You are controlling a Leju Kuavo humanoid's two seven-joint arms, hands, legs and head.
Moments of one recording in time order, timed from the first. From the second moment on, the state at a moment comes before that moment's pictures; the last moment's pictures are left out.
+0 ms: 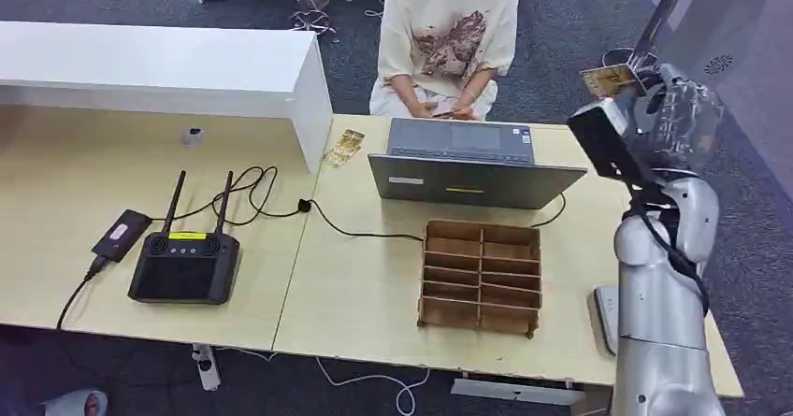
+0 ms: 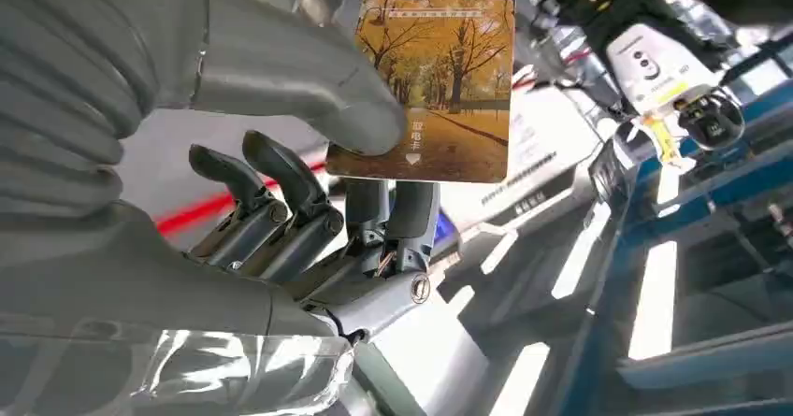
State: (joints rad) left arm -0.10 -0.21 1.22 -0.26 -1.10 -0.11 -0.30; right arm -0.55 0.01 -0.11 -1.40 1.03 -0.21 -0.10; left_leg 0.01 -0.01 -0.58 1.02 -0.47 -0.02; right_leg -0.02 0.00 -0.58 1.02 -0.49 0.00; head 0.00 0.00
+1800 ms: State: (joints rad) left arm -0.09 -0.20 1.27 -0.26 -1.04 -0.10 -0.28; right arm 0.04 -0.53 -0.43 -1.38 -0.37 0.47 0.14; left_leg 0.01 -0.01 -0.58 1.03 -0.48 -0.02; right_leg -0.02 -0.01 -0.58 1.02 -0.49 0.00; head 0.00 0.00
